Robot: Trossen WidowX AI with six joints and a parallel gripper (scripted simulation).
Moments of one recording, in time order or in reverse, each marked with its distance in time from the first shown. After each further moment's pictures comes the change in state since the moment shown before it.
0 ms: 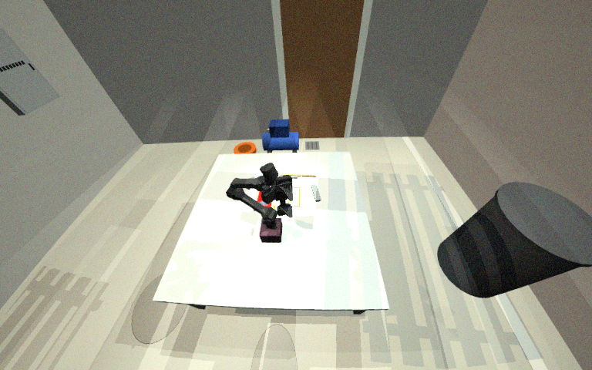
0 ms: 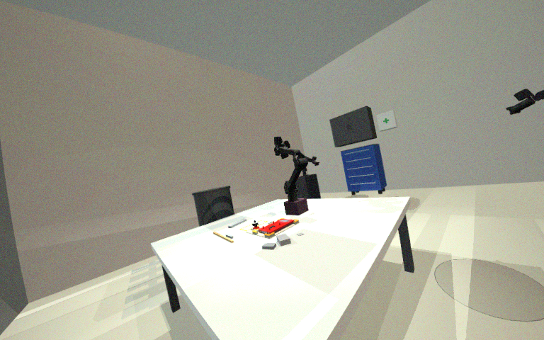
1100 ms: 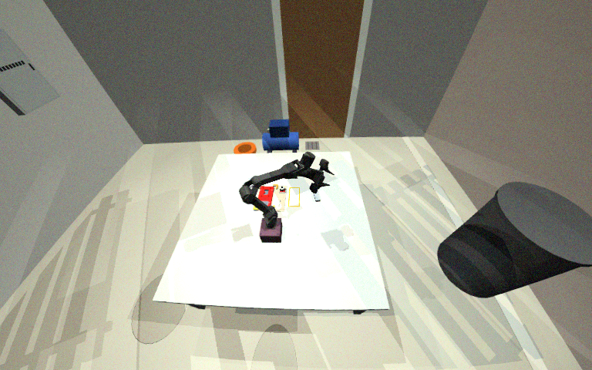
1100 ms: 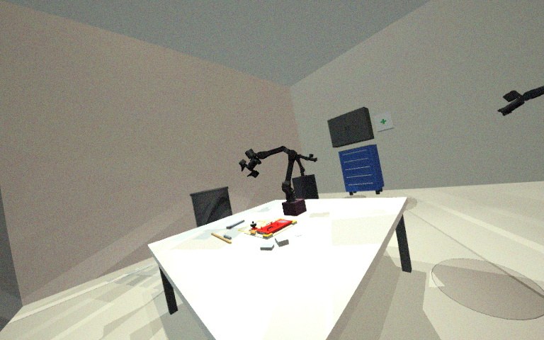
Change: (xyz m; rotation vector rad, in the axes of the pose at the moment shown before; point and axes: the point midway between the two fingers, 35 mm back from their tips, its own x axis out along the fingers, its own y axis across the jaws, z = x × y) arm -0.205 -0.066 -0.301 -0.421 1.336 -0.165
